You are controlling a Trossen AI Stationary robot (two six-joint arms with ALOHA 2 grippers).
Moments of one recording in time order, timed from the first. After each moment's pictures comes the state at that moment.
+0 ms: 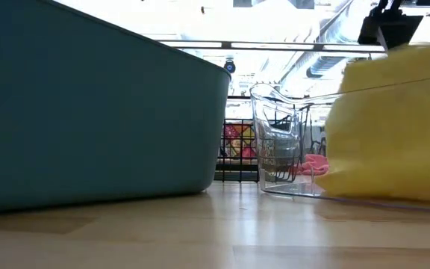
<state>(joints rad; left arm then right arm) 0.50 1.28 1.58 -0.54 0.02 0.13 0.36 1.39 1.20 -1.00 -0.20 0.67</state>
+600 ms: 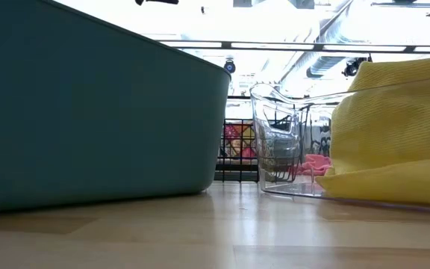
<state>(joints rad) 0.50 1.28 1.58 -0.63 0.02 0.13 0.69 1.38 1.19 -1.39 -0.49 0.98</state>
